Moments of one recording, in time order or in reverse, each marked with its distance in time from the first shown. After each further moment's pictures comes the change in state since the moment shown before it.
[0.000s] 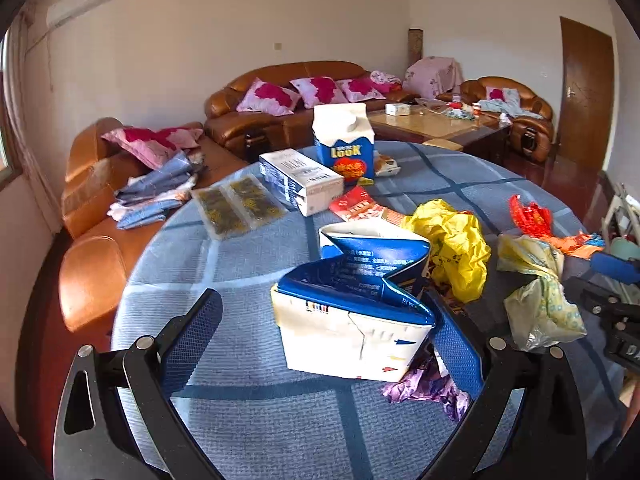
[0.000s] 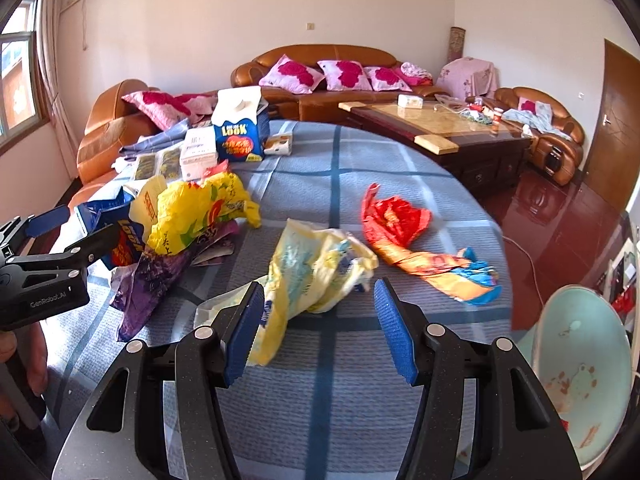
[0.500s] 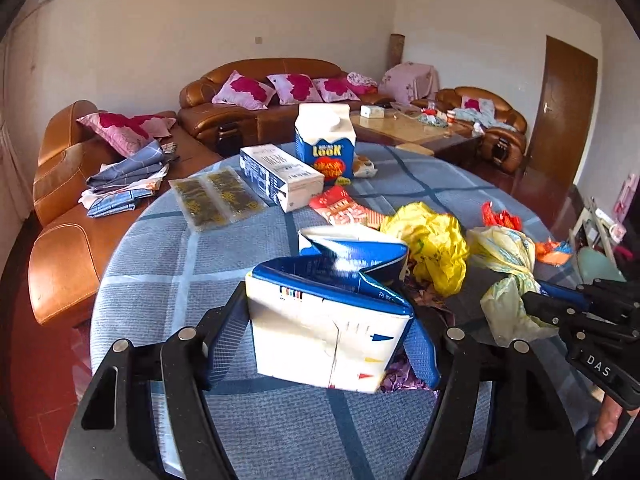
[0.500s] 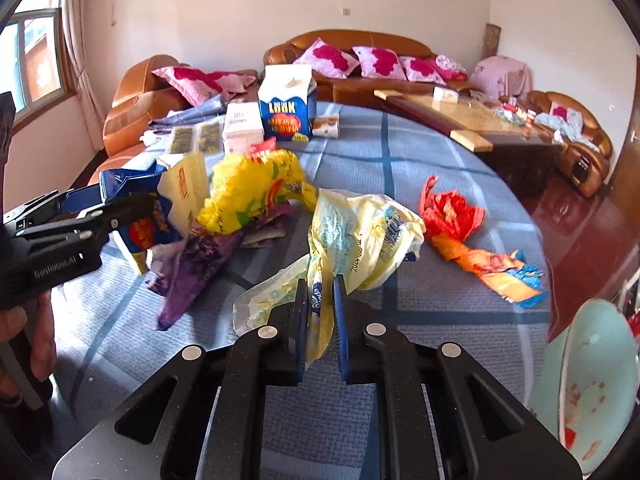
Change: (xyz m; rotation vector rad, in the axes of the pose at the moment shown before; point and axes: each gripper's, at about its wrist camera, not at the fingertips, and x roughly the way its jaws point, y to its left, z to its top) left arm -0.013 0.018 -0.002 -0.049 -0.006 -0.114; right arm -0.002 0.029 -0.001 -0.086 0.035 0.080
